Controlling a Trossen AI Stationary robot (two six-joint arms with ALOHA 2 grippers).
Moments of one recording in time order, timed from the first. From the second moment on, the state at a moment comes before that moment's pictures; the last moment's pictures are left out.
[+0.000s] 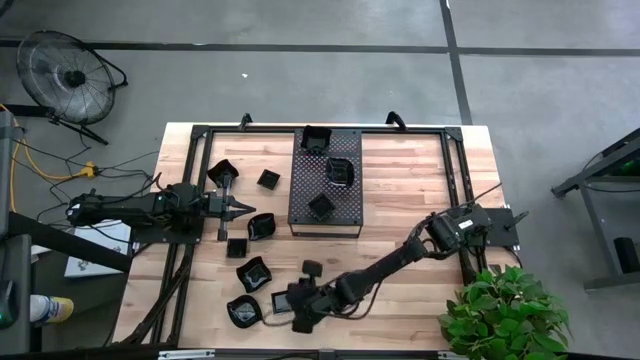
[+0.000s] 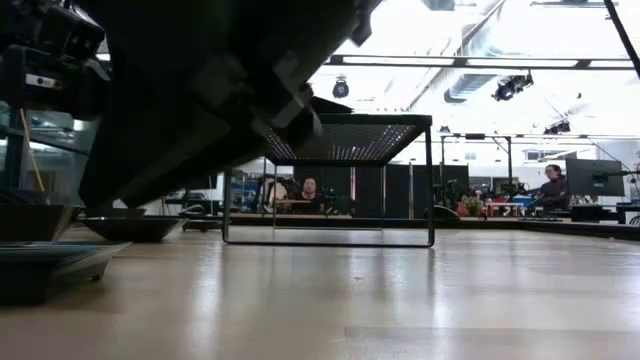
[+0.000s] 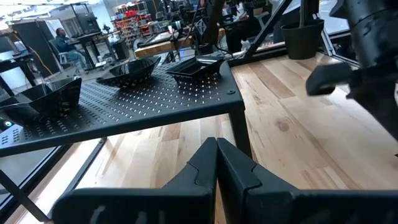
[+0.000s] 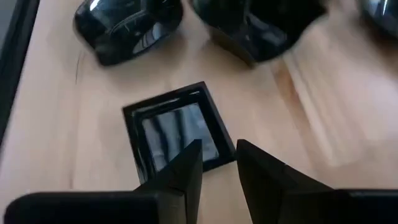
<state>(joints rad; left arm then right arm) 0.01 0.08 0.04 -0.05 -0.01 0.23 0.49 2.38 1.85 -0.32 0.42 0.54</state>
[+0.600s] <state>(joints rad) 0.01 0.08 0.04 -0.05 -0.01 0.23 0.46 2.38 1.85 -0.37 0.22 1.03</state>
